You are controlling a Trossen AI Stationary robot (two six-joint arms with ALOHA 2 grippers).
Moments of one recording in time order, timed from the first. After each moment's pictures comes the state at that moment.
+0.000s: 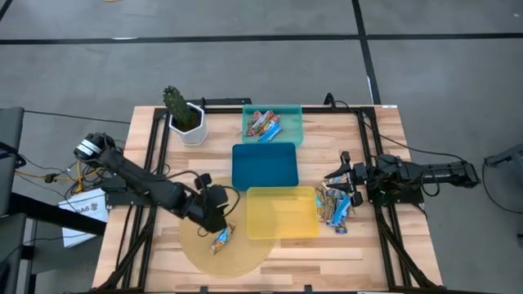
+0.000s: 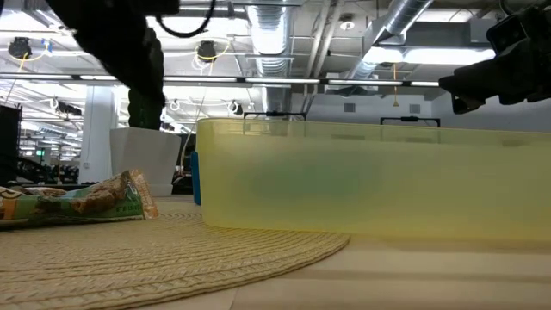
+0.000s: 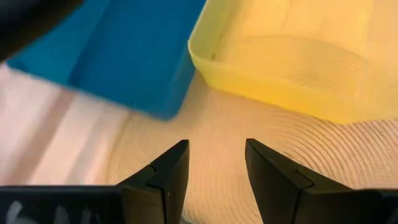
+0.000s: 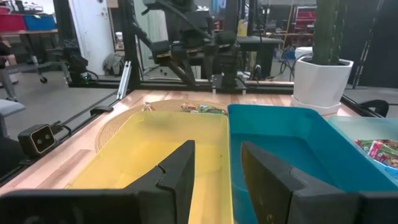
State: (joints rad) left arm -0.49 1.42 0.96 -0.67 -0.53 -0.73; right arm 0.02 0.10 0.01 0.03 -0.13 -0.04
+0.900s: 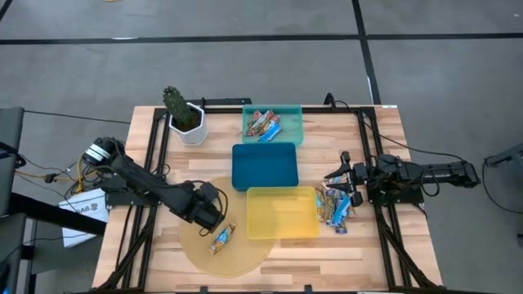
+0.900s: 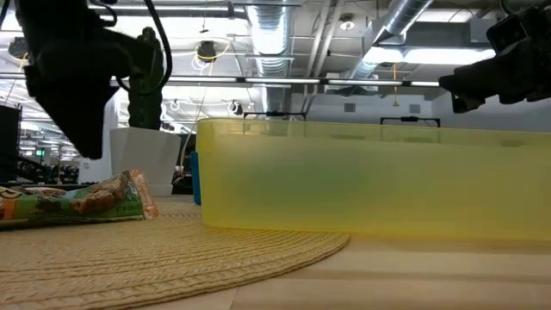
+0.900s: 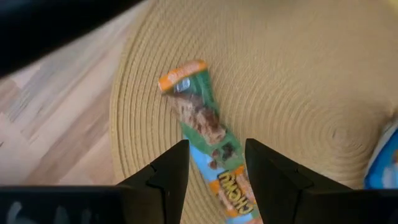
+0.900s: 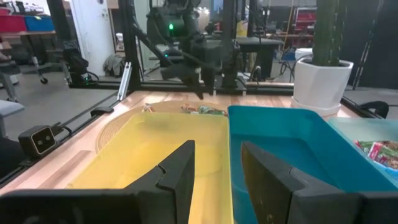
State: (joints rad) left arm -0.48 1.54 0.96 -0.97 -0.32 -1.27; right arm 0.02 0.11 0.01 0.03 -0.13 -0.04
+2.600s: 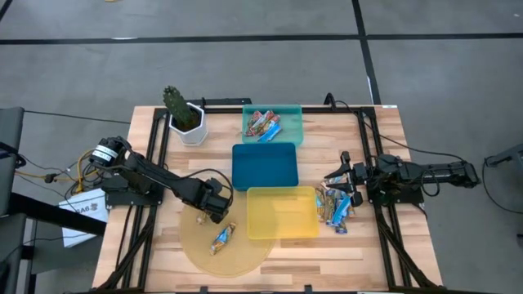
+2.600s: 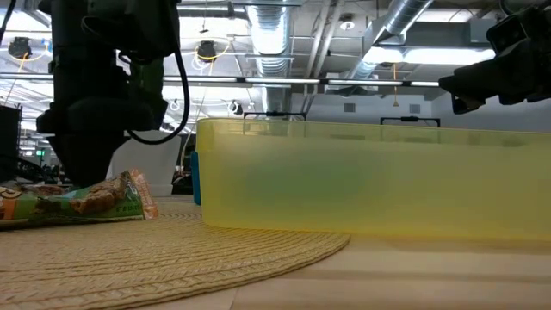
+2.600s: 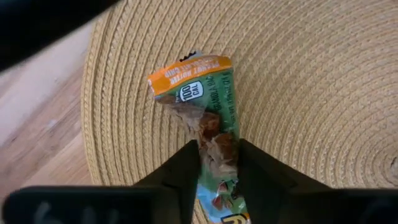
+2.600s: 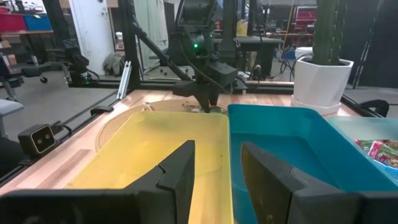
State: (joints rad) left arm -0.31 1.60 0.86 -0.81 -0.14 -1.19; right arm 0.02 0.10 0.01 0.03 -0.13 -0.04
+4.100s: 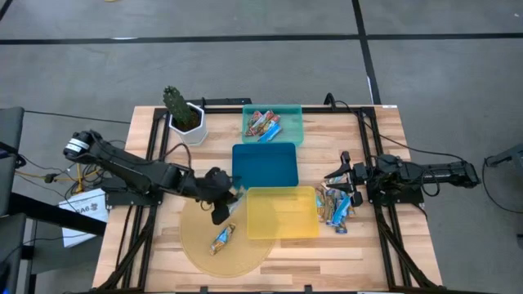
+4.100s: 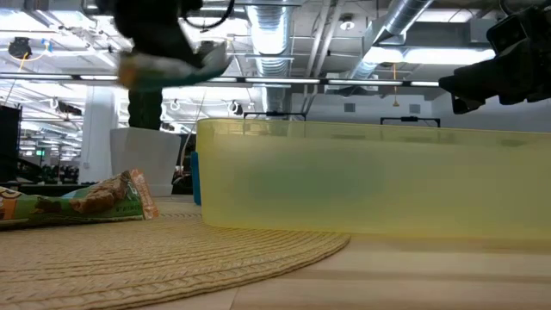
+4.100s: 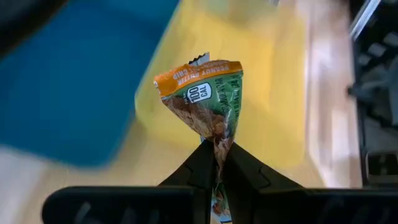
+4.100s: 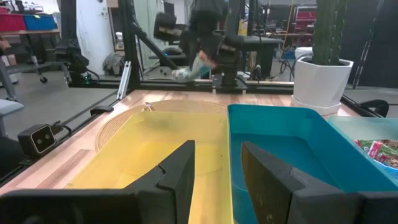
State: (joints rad) left arm -0.29 1.27 0.86 -0.32 -0.20 -0.58; right arm 0.02 0.10 0.01 0.03 -0.13 -0.04
